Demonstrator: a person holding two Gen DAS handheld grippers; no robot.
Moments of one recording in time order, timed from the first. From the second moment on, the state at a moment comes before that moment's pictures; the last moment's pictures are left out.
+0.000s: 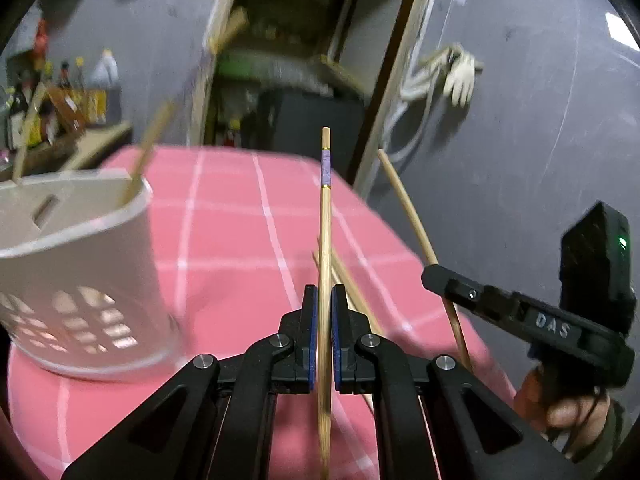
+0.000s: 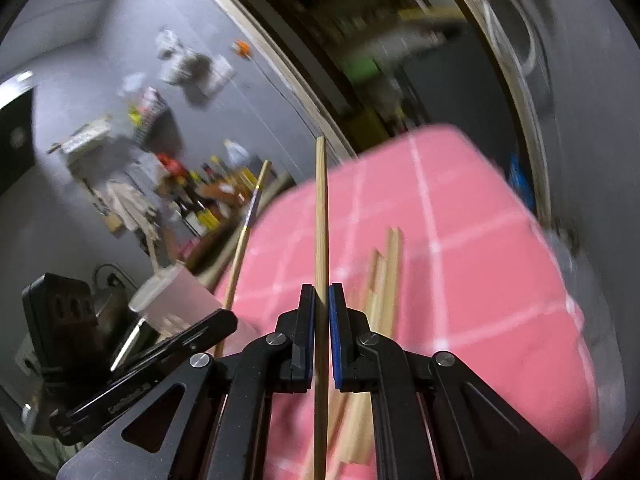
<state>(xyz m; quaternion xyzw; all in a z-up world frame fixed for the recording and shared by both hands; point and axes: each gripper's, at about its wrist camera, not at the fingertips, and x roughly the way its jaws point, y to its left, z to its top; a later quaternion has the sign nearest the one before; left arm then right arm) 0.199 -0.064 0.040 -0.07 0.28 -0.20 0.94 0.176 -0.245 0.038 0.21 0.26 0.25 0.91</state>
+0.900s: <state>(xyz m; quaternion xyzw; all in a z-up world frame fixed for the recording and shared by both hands) 0.181 0.145 0.106 -0.21 0.03 -0.01 0.98 0.201 -0.093 0.102 0.21 0.02 0.35 0.91</state>
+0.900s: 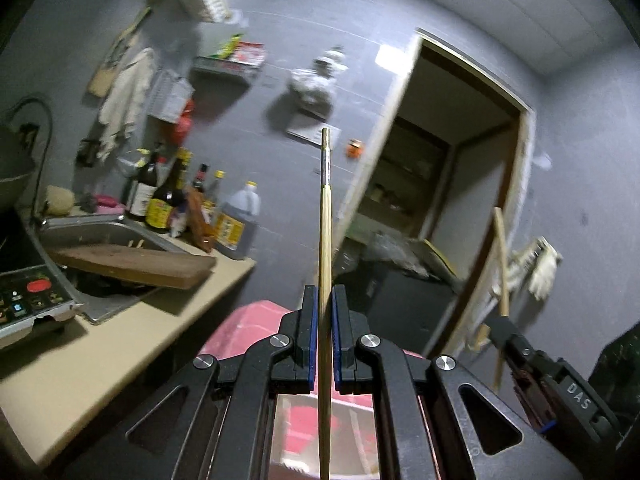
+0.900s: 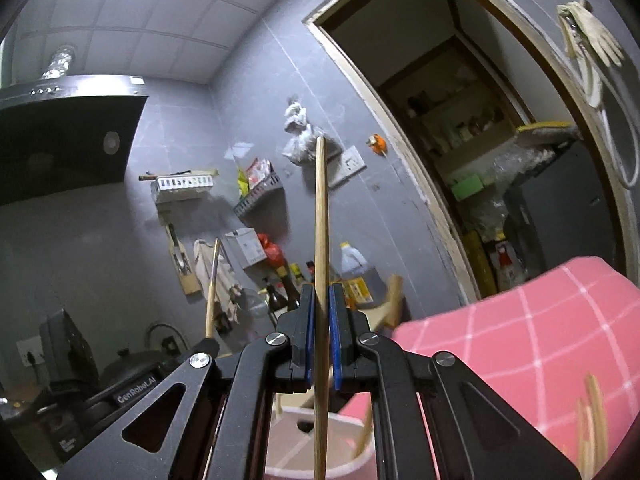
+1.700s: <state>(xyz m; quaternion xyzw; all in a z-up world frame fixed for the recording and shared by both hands) 0.198 0.135 0.061 -0.15 0.06 0.05 0.99 0.219 -0.043 0.066 0.11 0.04 0.35 0.93</state>
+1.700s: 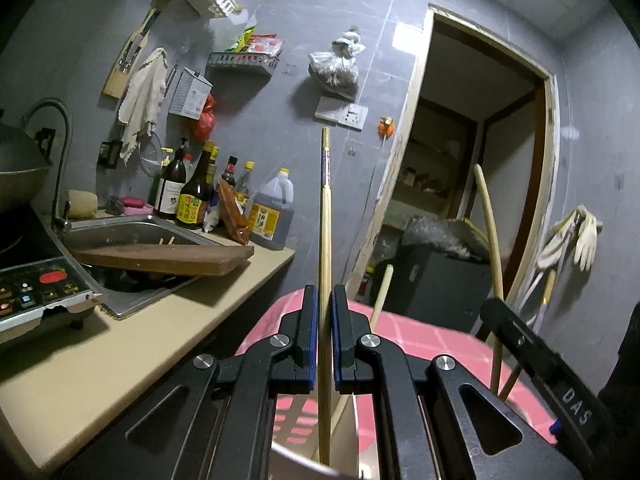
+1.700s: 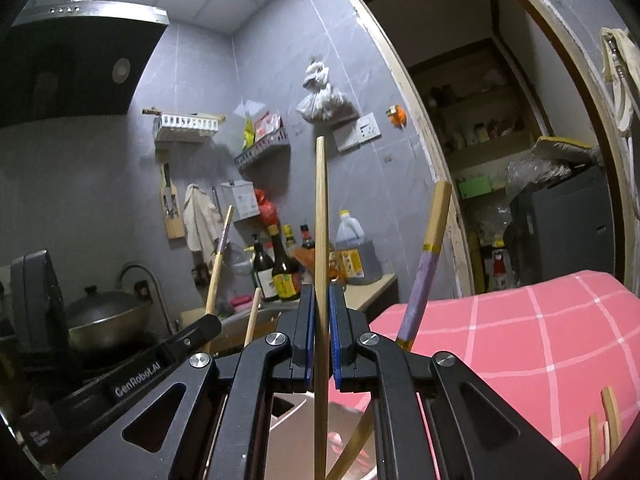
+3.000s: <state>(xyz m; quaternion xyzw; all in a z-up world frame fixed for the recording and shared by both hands) 0.186 0.111 0.041 -0.09 0.07 0.04 0.99 0.209 -0.055 0.057 0.11 0.07 0.37 0.92</state>
